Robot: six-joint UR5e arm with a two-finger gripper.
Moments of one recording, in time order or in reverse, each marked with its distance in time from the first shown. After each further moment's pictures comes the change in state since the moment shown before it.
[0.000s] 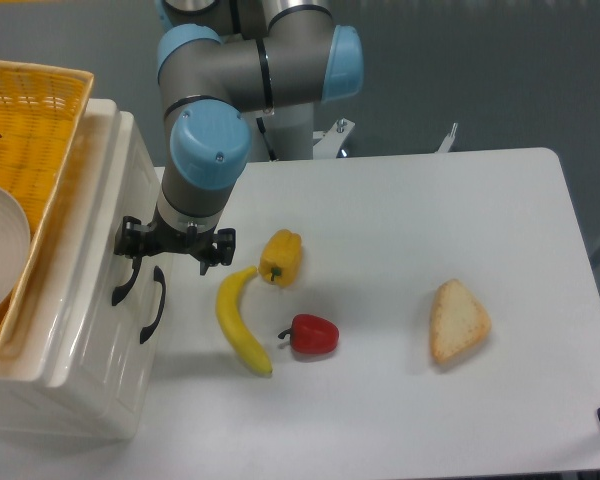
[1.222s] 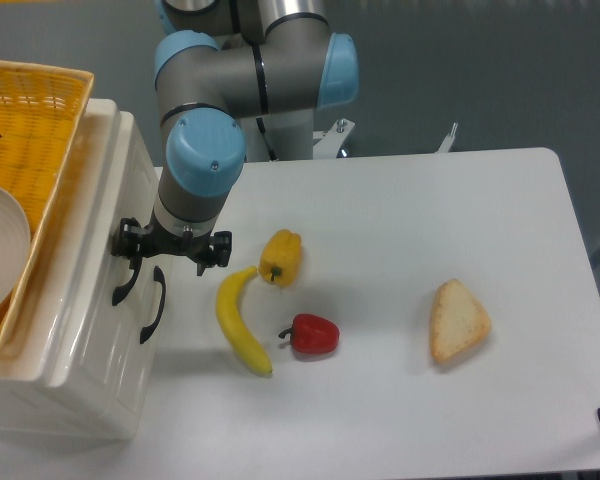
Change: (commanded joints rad) arm -0.011 -0.011 -0.014 0.005 0.012 0.032
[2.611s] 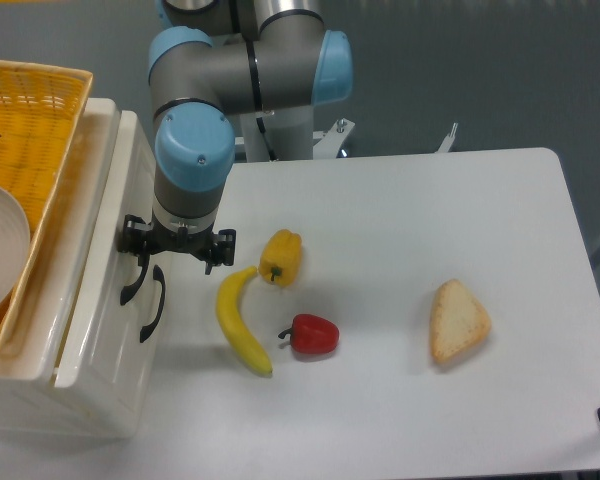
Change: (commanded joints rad) arm -0.002 0.006 0.011 0.002 0.074 0.012
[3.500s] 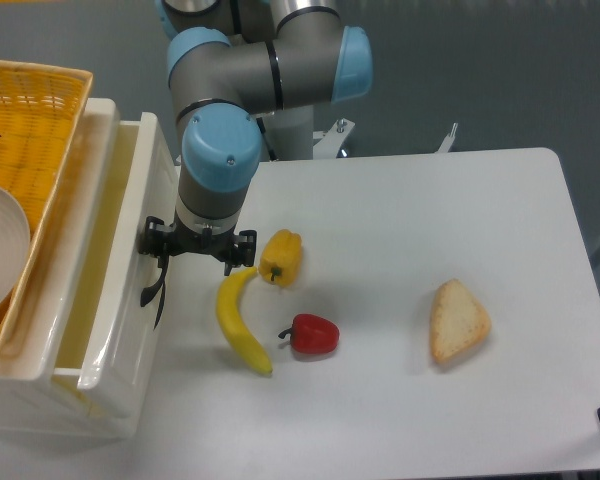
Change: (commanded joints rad) arm 0.051 0.000 0.002 -0.005 0.000 0.043
